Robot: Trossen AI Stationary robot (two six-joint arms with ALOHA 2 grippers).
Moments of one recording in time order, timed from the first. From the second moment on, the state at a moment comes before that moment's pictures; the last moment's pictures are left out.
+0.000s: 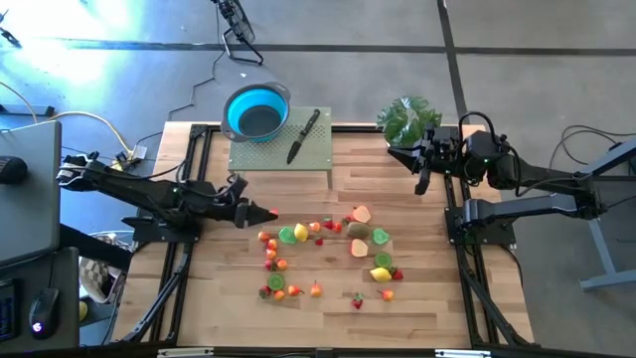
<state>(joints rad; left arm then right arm) -0.22 0.79 0.58 0.10 -0.19 -1.16 -0.15 0.78 0.88 -0.10 0.10 0.26</state>
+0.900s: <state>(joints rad) -0.22 0.79 1.10 -0.48 -0.77 -0.75 -0.15 0.79 0.88 -0.11 0.15 0.23</state>
